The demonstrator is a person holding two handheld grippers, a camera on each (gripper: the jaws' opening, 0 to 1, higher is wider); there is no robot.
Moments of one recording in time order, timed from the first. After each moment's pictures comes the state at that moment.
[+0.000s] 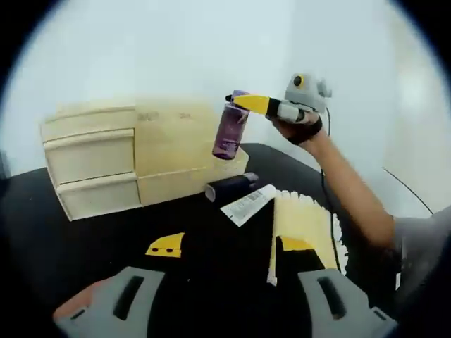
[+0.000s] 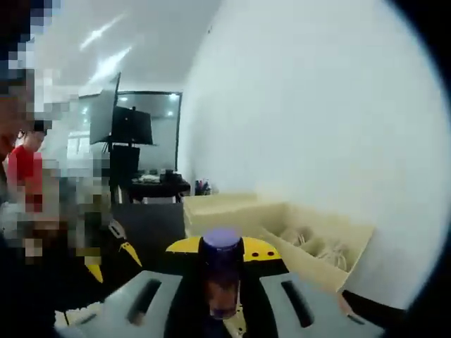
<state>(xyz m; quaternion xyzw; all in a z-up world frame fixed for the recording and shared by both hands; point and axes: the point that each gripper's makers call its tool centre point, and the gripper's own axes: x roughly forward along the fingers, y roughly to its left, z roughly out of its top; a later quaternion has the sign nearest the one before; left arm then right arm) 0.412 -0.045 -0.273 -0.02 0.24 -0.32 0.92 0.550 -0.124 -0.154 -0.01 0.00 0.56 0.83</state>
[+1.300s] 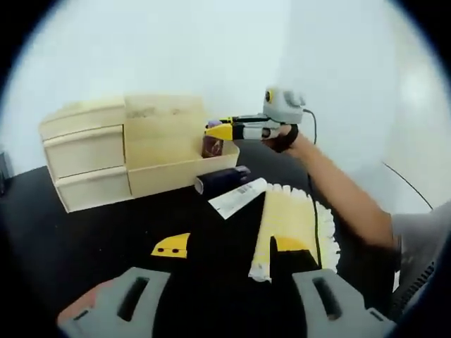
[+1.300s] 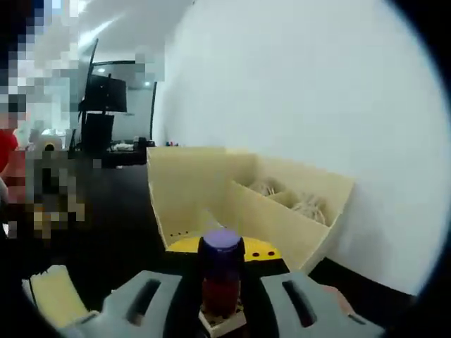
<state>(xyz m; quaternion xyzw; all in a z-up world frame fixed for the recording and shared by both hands) 0.403 -0.059 -0.267 -0.02 0.26 -0.32 0.91 0.592 -0.145 -0.230 -0.08 0.07 0.49 0.87</state>
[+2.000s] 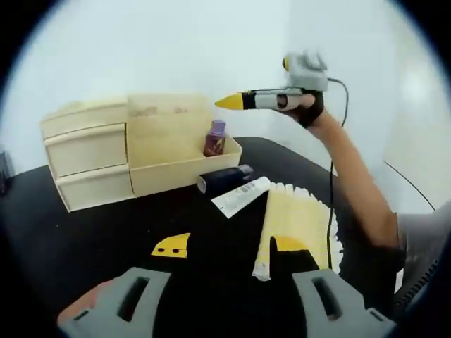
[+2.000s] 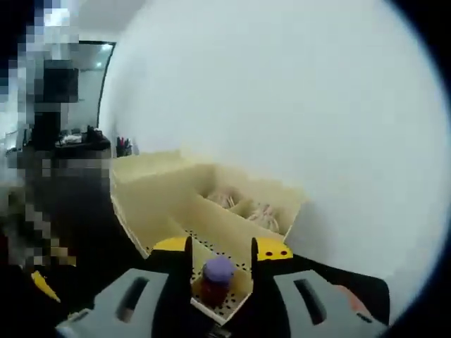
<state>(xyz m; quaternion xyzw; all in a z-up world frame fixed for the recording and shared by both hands) 0.396 -0.062 -0.277 -0.01 0.26 -0.32 0.91 0.579 -0.153 -0.177 -0.12 0.14 0.30 0.94</state>
